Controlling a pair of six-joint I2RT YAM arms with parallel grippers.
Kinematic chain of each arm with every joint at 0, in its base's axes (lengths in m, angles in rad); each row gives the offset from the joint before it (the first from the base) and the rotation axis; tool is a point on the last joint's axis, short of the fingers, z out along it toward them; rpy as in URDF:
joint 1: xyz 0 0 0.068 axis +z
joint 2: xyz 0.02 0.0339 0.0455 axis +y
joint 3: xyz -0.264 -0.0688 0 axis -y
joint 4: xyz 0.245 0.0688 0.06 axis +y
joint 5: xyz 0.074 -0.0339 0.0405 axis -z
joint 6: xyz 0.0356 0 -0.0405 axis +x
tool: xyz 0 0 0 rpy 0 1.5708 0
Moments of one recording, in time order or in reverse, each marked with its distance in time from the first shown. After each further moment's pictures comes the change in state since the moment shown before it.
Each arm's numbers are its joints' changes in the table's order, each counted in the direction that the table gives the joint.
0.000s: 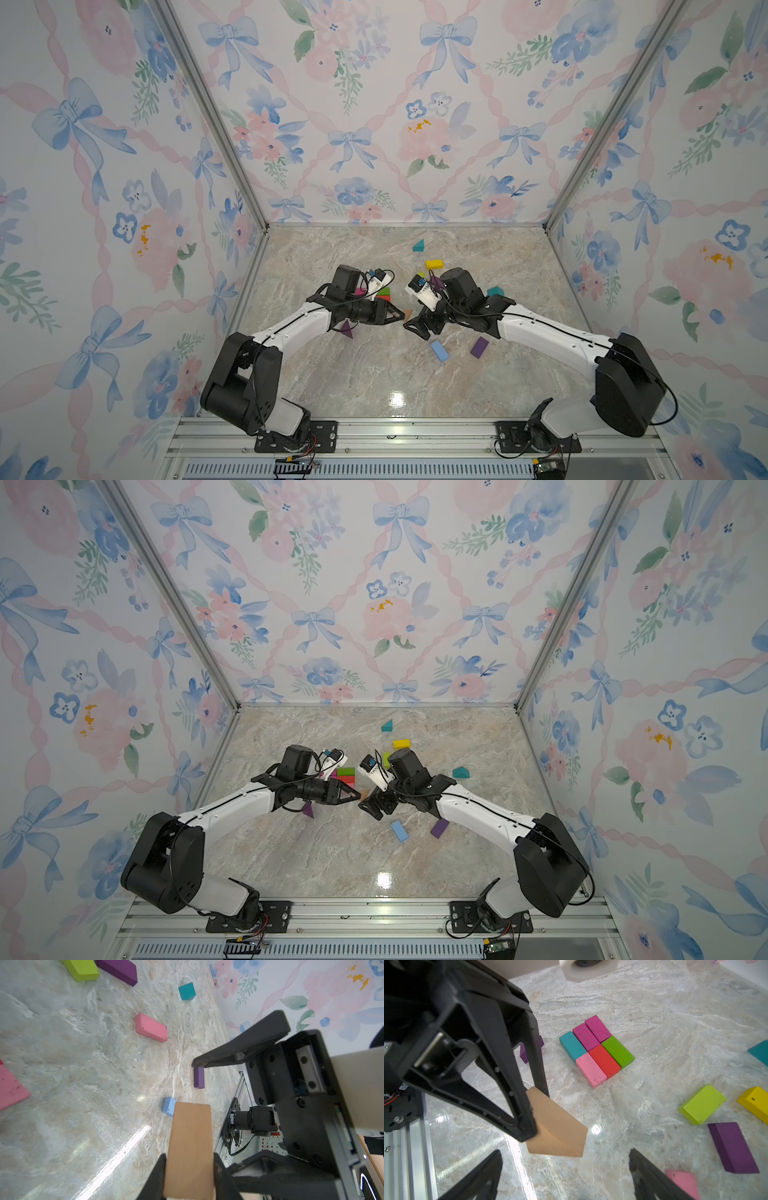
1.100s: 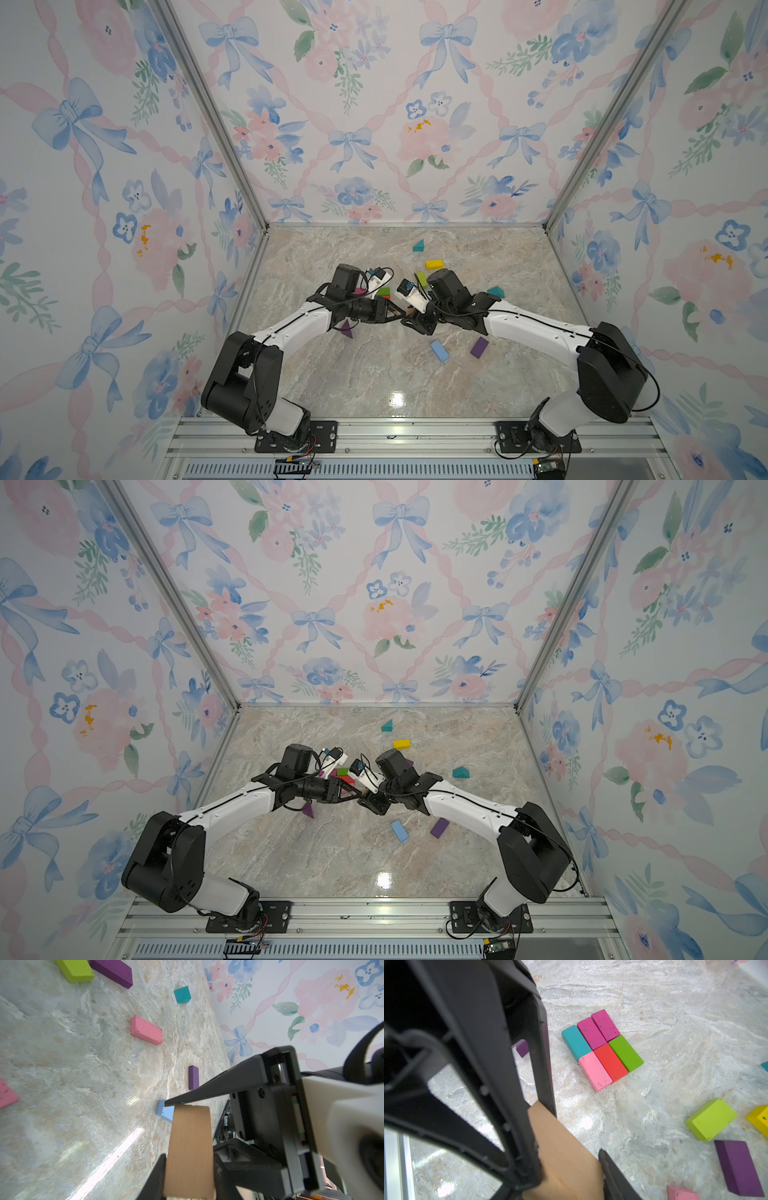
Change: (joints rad) left arm 0.000 0.005 0.001 -0.029 0.023 -0.045; right arm 0.045 0.087 0.064 0.016 0.056 -0.058
